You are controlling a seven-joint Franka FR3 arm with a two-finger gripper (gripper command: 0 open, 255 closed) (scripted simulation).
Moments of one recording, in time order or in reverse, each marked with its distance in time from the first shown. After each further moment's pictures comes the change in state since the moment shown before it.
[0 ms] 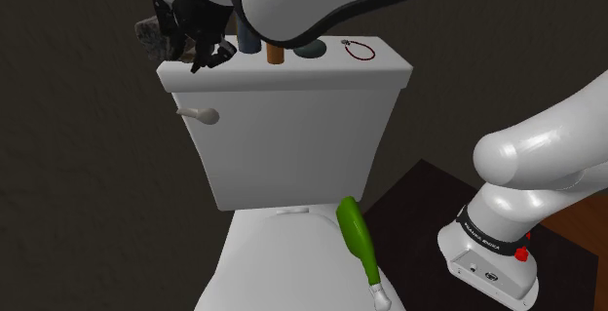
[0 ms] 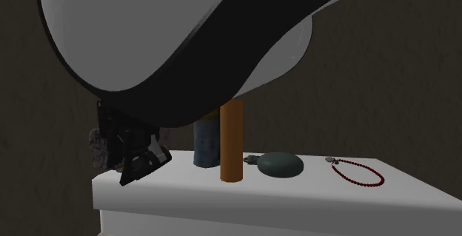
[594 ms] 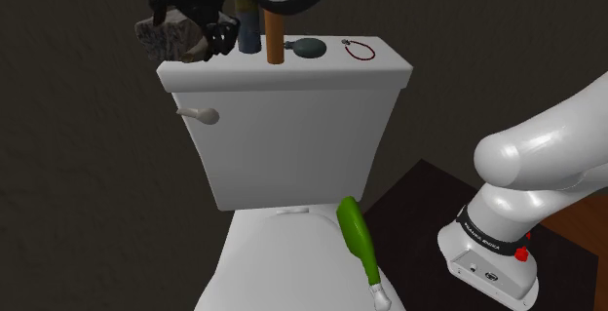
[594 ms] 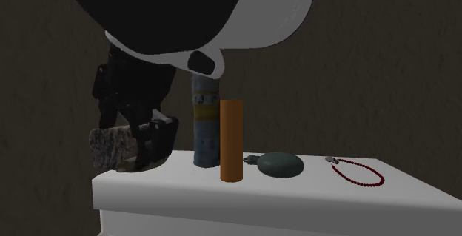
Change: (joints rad) arm 0.034 -0.006 -0.048 0.069 0.020 -0.082 -0.032
